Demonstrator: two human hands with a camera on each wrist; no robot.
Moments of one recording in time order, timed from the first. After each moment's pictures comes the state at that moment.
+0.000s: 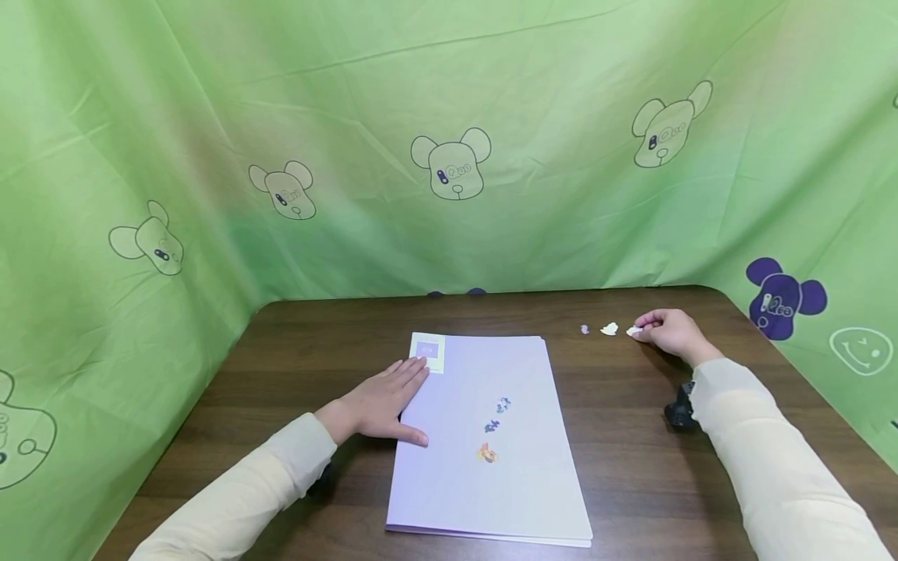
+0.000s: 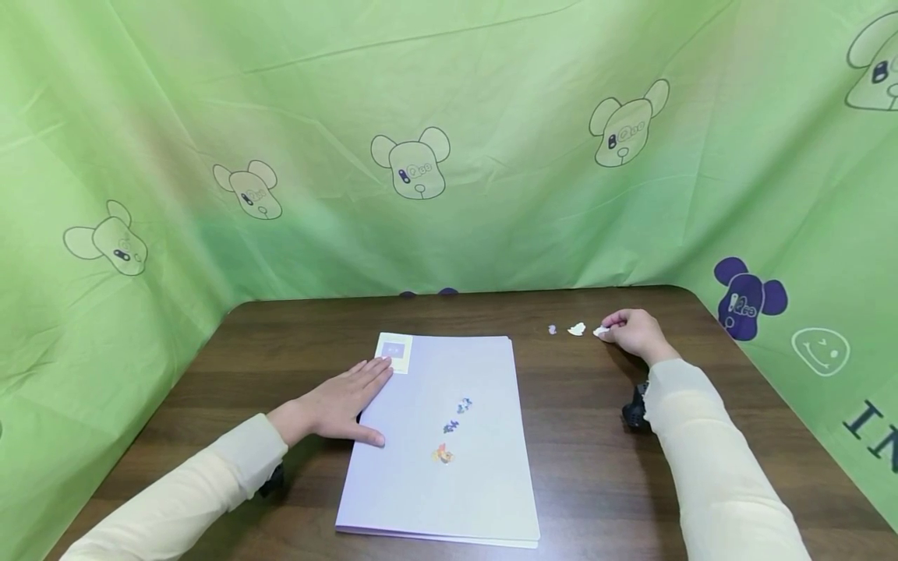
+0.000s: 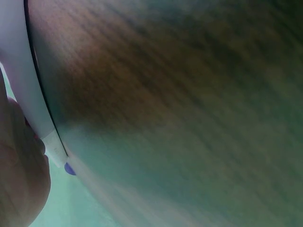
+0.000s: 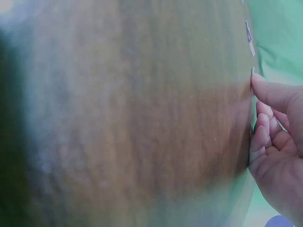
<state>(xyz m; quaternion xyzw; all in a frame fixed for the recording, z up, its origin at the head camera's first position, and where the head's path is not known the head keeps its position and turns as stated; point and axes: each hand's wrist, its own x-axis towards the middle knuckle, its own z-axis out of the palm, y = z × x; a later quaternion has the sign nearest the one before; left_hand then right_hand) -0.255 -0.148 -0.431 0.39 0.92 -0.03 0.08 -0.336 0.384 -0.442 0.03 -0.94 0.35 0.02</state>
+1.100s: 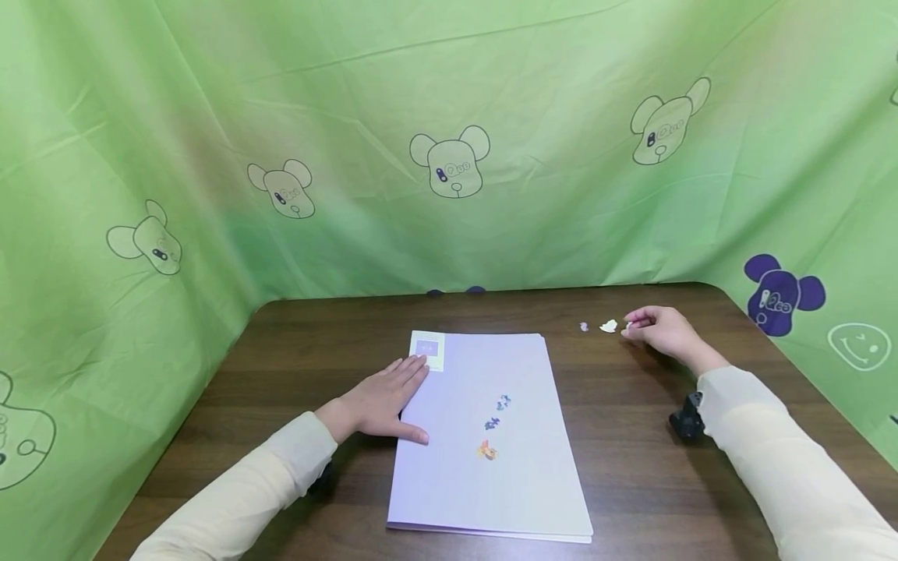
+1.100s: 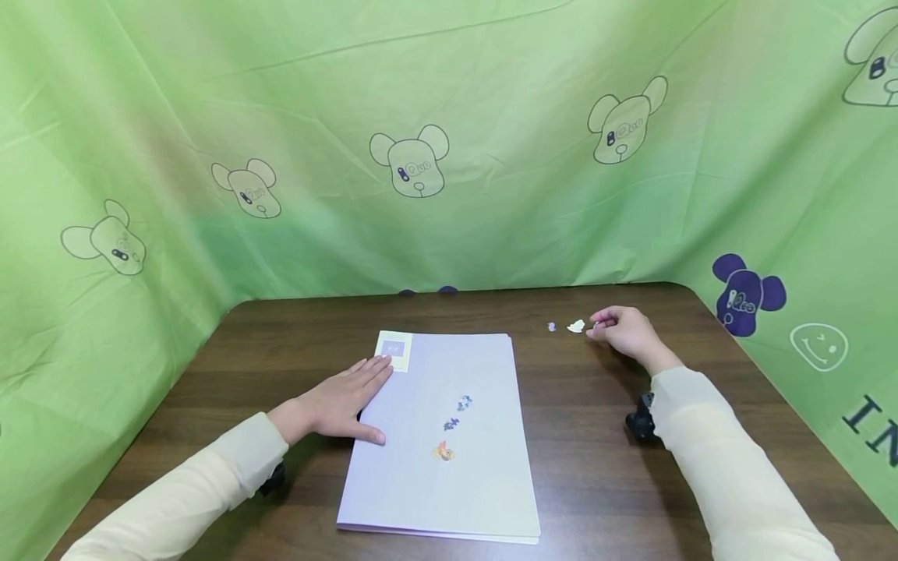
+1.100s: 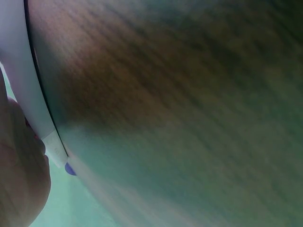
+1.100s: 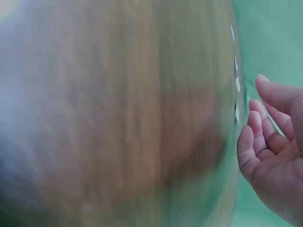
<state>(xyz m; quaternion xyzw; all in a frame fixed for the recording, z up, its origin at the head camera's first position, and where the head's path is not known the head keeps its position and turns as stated) -0.254 -0.148 -0.432 0.39 0.92 -0.03 0.08 -0.322 0.364 -0.431 0.06 -0.92 0.38 0.02</state>
